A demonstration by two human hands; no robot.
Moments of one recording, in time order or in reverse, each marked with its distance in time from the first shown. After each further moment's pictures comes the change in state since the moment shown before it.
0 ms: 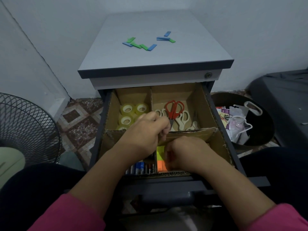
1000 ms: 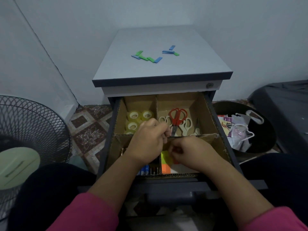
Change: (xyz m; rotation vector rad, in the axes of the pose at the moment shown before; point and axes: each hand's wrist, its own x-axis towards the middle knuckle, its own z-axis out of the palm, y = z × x) left_hand -0.006 0.000 0.010 -0.009 0.195 -0.025; right_hand -0.006 0.003 -0.006 0.202 0.150 0.046
